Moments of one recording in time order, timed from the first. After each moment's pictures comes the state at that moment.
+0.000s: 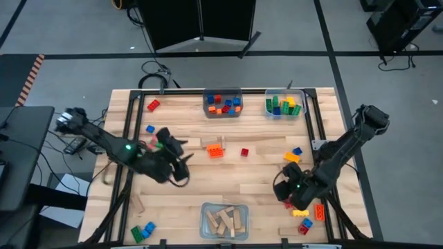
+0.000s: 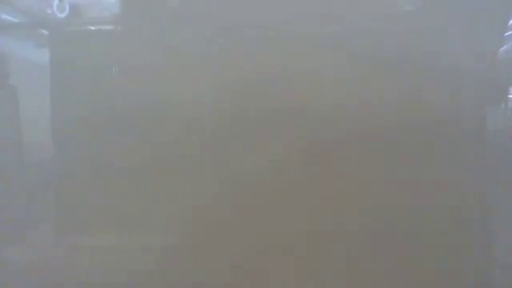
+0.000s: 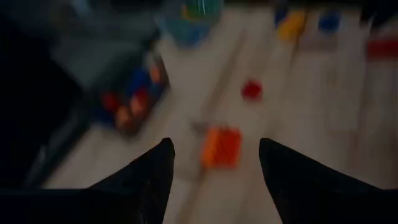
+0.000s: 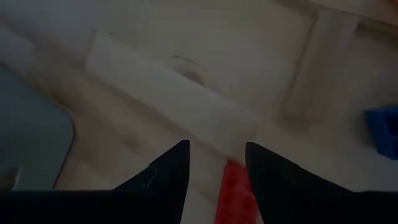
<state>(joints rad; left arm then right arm) -0.49 1.26 1.15 -0.81 -0.85 -0.57 0.79 1.35 0.83 -0.84 0.31 1.94</state>
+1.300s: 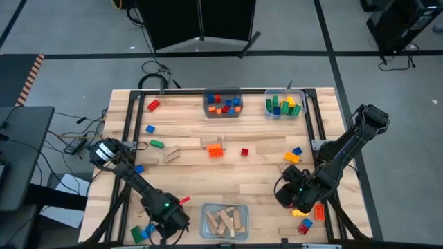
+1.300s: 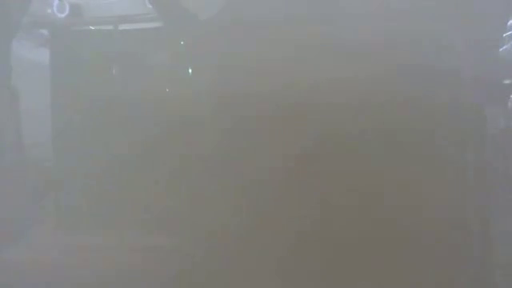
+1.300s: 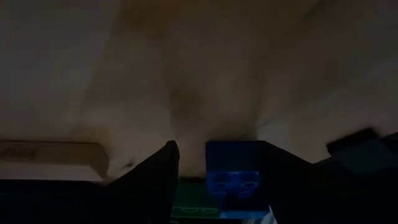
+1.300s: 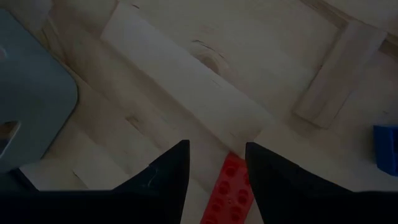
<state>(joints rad) -0.73 1.90 1.14 -0.86 0.53 -1.36 0.83 1.35 0.83 -0.82 0.32 1.78</state>
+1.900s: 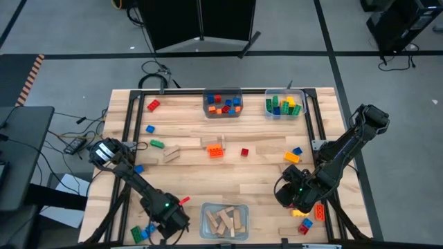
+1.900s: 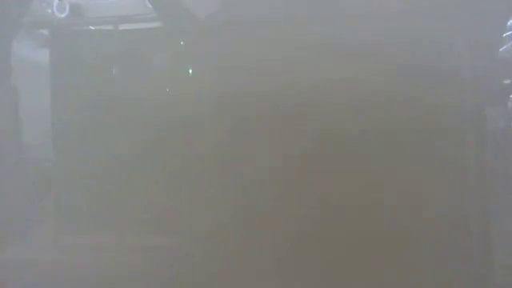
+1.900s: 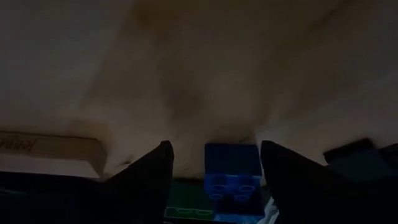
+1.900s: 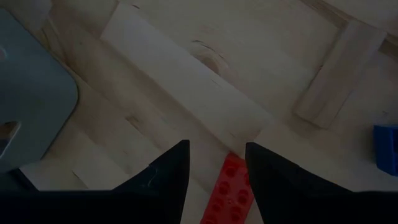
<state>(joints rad) -0.74 1.90 1.14 -0.85 0.53 -1.43 0.83 1.35 0.83 -0.82 0.32 1.78</state>
